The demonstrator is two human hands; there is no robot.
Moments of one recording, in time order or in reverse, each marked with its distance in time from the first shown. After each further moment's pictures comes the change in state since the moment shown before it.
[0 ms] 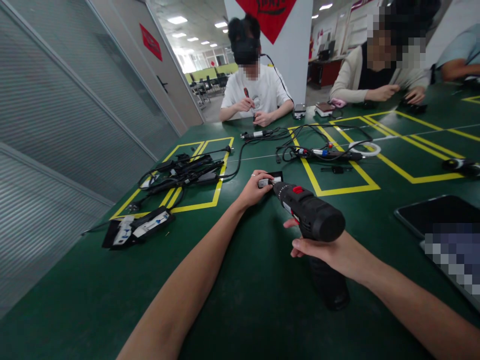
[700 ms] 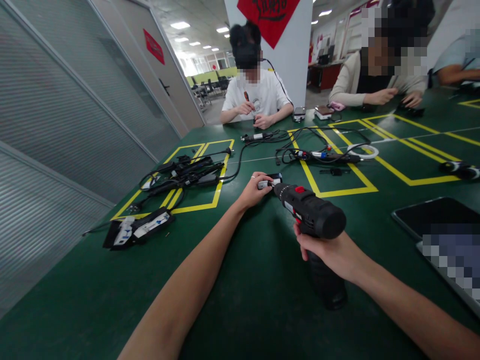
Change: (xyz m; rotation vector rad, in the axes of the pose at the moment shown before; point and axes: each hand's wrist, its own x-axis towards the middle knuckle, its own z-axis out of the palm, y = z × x) left_hand 0.000 -0.001 0.000 -0.027 0.009 0.022; right_hand 0.001 -0.006 0.001 -0.110 0.062 0.020
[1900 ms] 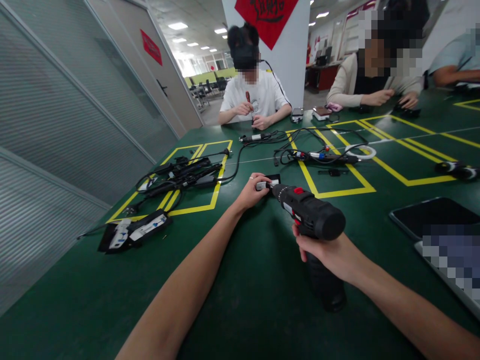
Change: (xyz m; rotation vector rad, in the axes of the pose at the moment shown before) left_hand 0.000 -0.001 0.001 0.014 -0.006 -0.015; right_hand -0.001 -0.001 0.000 0.013 0.033 0.042
